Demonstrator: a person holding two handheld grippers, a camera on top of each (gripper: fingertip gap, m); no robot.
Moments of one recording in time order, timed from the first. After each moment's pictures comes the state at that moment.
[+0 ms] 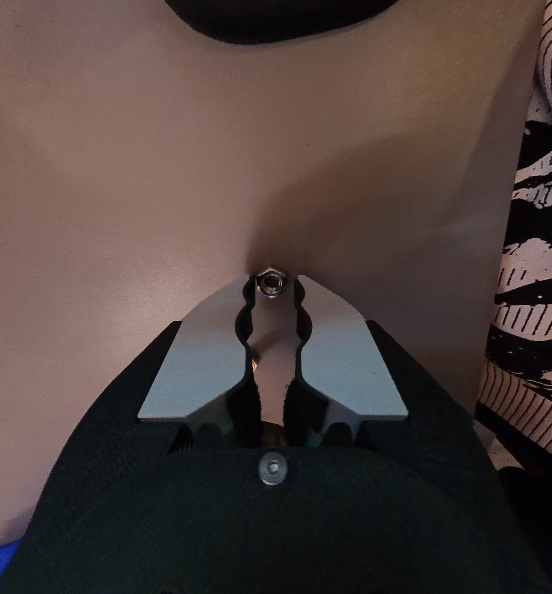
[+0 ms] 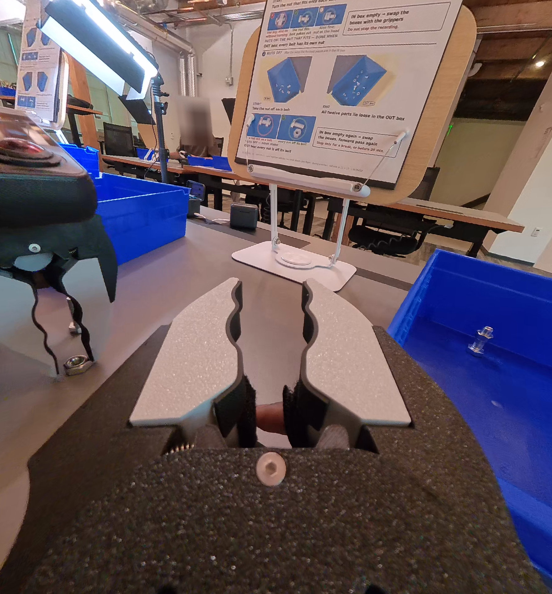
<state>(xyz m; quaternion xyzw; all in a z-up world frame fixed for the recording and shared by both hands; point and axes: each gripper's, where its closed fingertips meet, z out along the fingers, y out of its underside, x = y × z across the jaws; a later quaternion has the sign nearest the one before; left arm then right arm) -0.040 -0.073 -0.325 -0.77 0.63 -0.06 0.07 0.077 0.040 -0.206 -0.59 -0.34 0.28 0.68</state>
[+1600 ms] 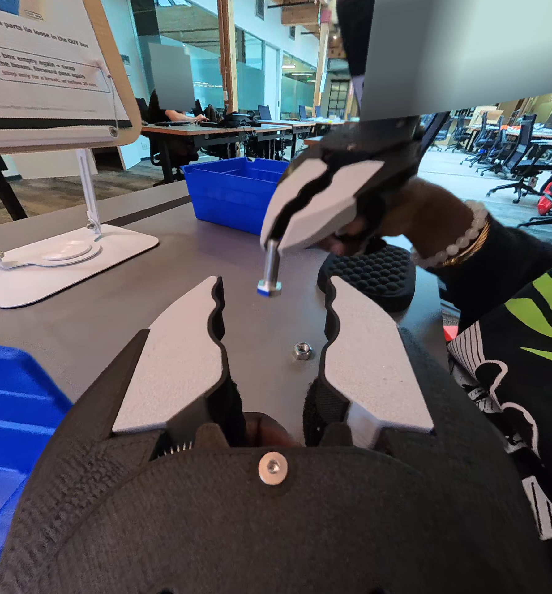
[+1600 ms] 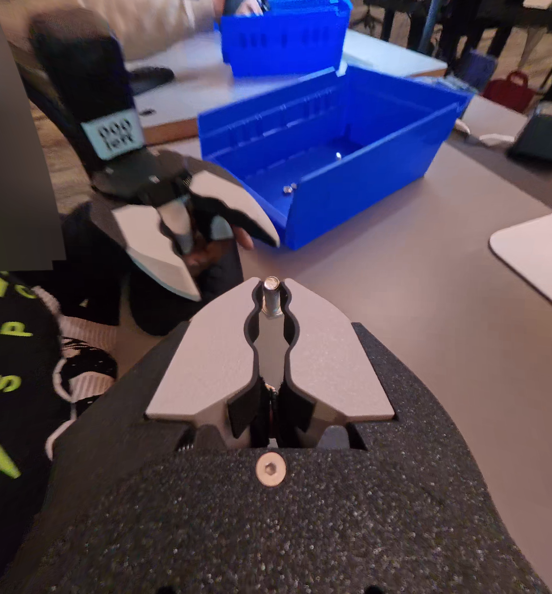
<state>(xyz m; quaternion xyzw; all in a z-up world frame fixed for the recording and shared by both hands) -0.088 -0.072 -0.214 -0.68 0.26 -0.27 0.63 -0.079 -0.057 -0.204 -0.58 -0.59 0.43 0.37</state>
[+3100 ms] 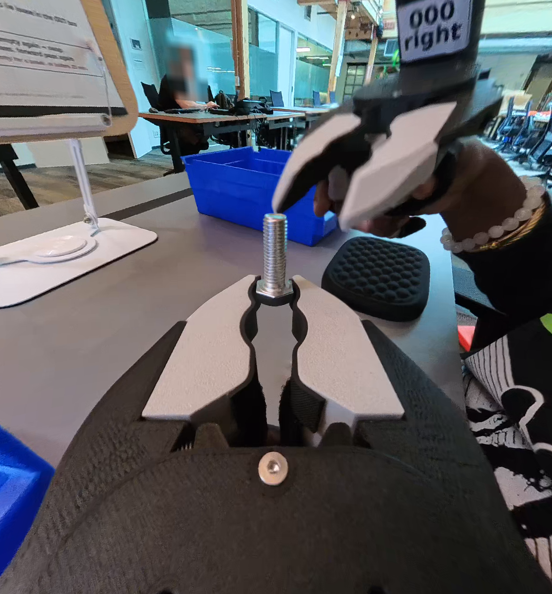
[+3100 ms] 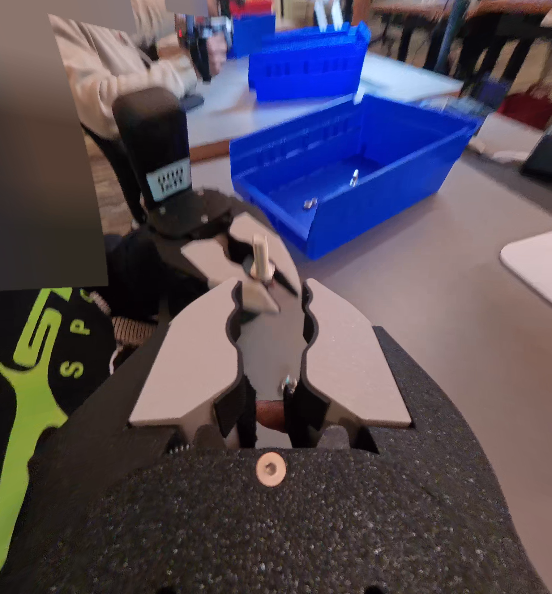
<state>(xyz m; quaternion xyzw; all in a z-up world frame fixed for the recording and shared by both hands) -0.070 -0.059 -0.219 -0.69 0.25 -0.25 0.63 -0.061 -0.070 -0.188 -0.57 -0.59 0.45 0.34</state>
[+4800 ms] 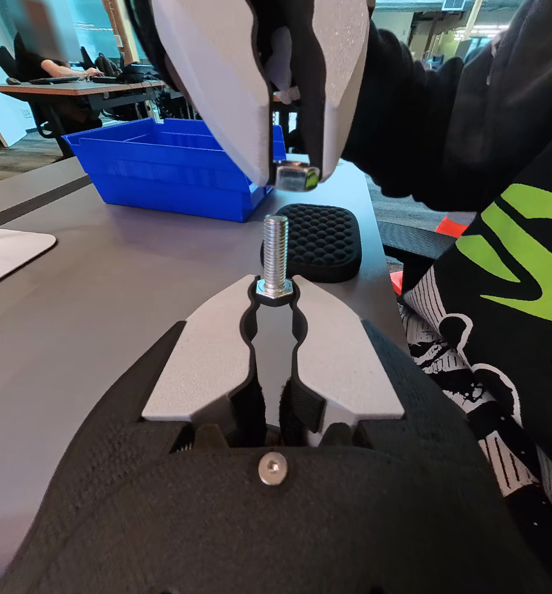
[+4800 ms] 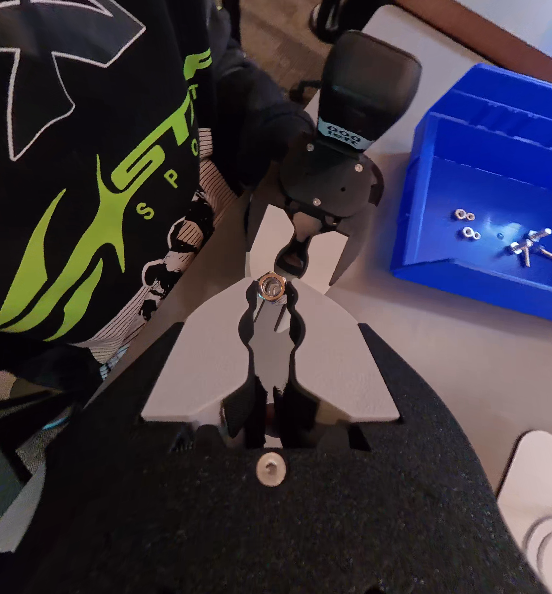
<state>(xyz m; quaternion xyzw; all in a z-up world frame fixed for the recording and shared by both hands) -0.040 -0.089 -0.236 -0.67 0.37 -0.32 0.56 -0.061 -0.109 -0.176 -0.27 -0.89 0.34 0.15</state>
